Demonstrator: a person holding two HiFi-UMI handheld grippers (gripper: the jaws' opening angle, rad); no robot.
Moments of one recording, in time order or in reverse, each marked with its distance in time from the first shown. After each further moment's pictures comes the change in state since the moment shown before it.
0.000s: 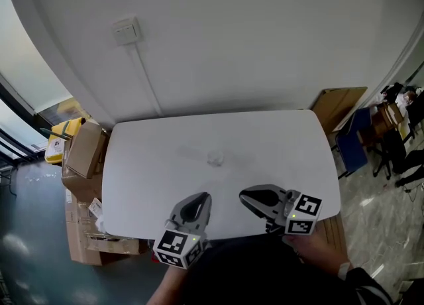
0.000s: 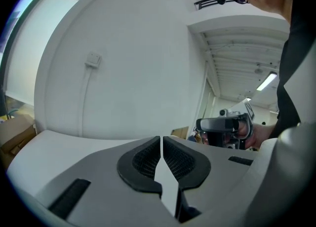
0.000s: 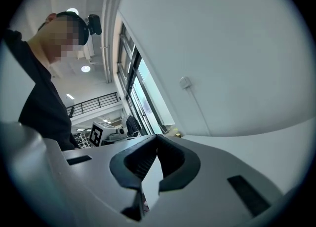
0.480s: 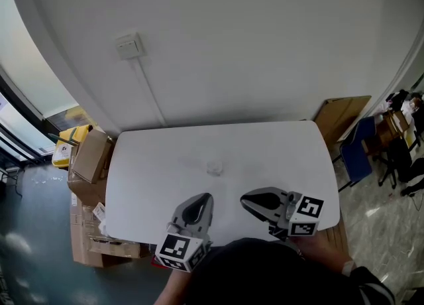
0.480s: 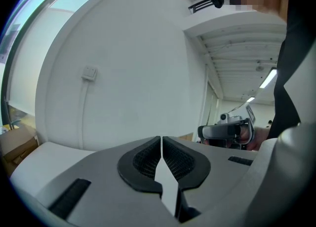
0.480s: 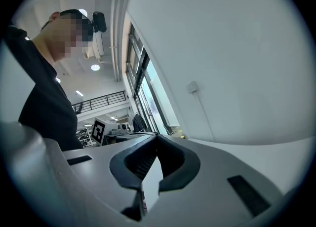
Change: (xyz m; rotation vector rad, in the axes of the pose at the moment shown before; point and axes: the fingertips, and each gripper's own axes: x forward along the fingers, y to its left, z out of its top) left arm 0.014 -0.021 0.039 0.053 -0.074 0.057; right arm -0.021 -0.003 0.028 -0.060 0.007 0.086
